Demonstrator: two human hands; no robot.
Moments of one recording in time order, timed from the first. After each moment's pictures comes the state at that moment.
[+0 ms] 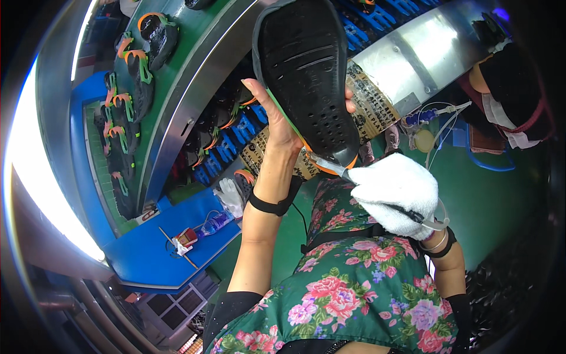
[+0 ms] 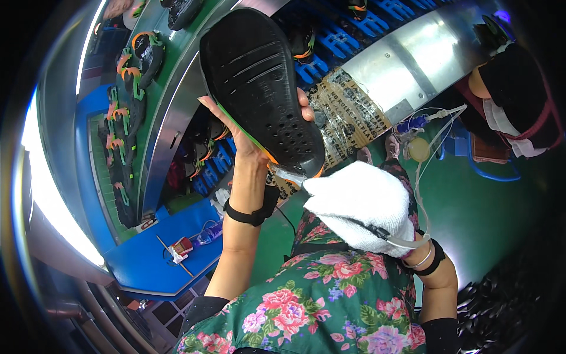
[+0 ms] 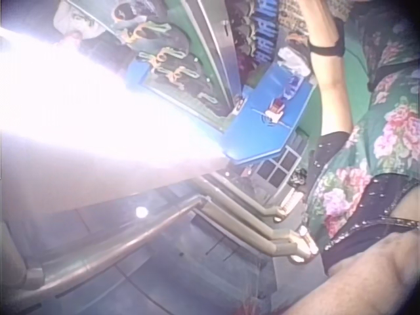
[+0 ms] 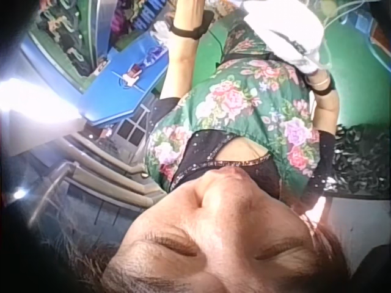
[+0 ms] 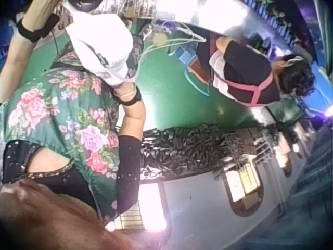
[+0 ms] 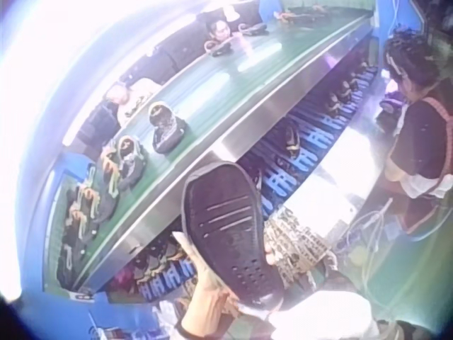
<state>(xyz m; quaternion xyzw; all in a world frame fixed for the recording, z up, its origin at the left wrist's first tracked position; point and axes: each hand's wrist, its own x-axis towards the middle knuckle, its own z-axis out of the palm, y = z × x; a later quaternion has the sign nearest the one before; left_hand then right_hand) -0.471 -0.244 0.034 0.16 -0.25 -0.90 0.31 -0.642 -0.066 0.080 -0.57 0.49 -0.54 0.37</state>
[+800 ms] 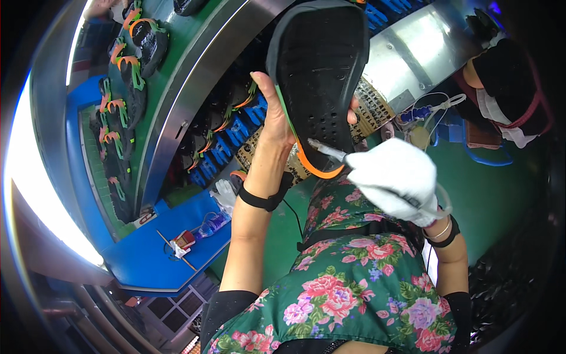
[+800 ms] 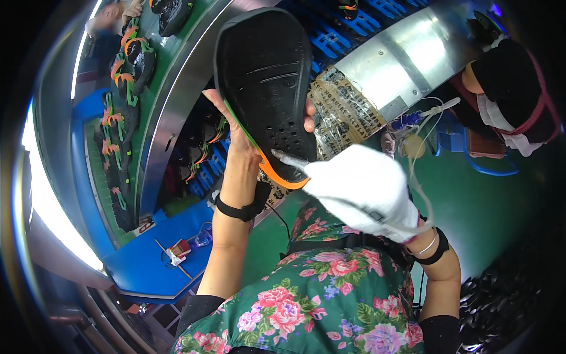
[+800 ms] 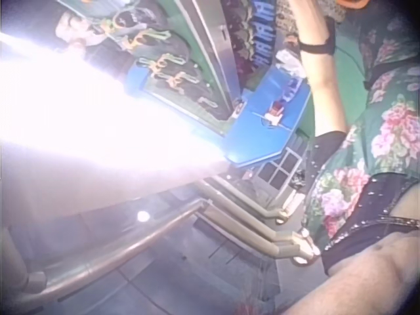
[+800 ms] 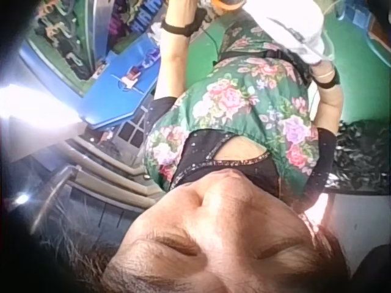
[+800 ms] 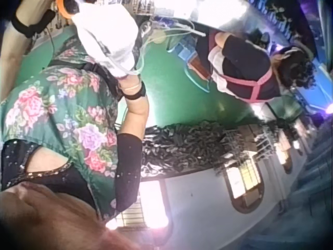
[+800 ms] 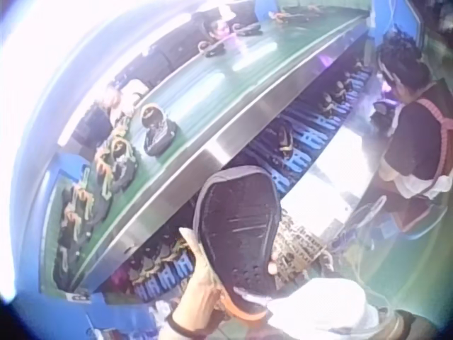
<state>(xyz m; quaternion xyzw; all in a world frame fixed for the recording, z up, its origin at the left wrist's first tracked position) -0.483 -0.250 0.034 0.14 -0.27 -0.93 0.21 -0.661 -0.083 0.063 -0.66 0.46 -0.53 0.27</state>
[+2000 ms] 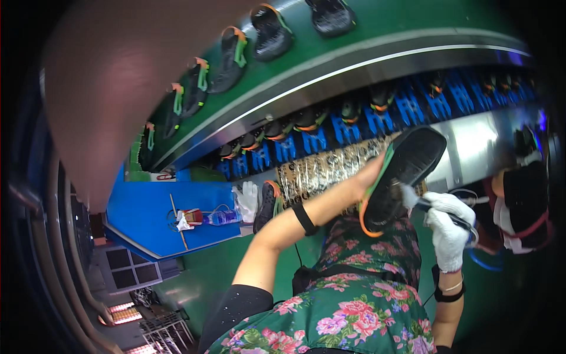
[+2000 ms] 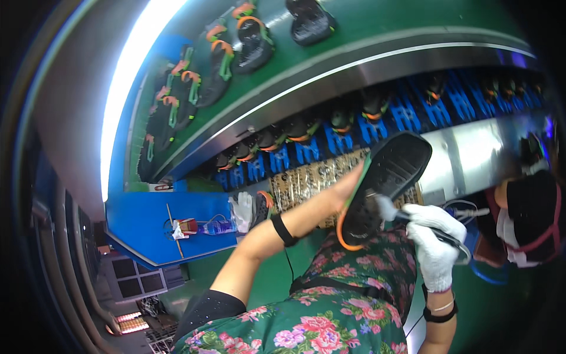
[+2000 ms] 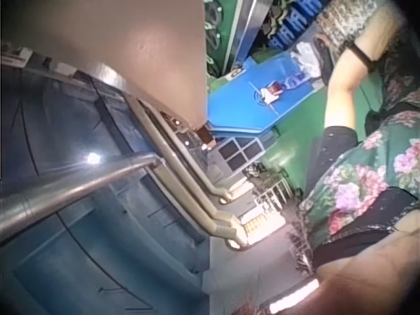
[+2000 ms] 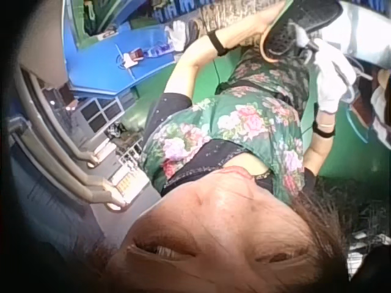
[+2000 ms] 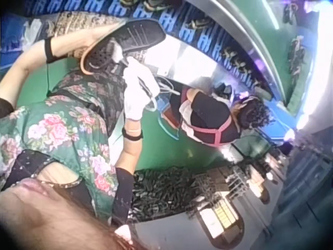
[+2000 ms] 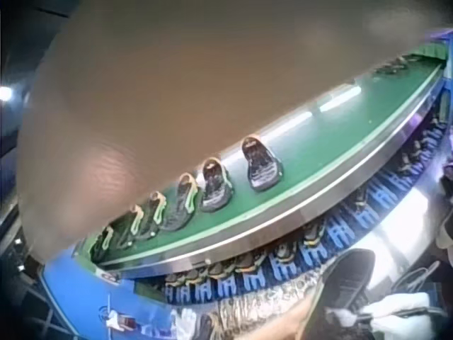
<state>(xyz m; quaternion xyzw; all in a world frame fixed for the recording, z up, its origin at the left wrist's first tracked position) -0.474 -0.220 -0.044 0.26 0.07 -0.94 0.18 -0.687 -0.093 0.057 -0.38 0.49 -0.60 0.51</state>
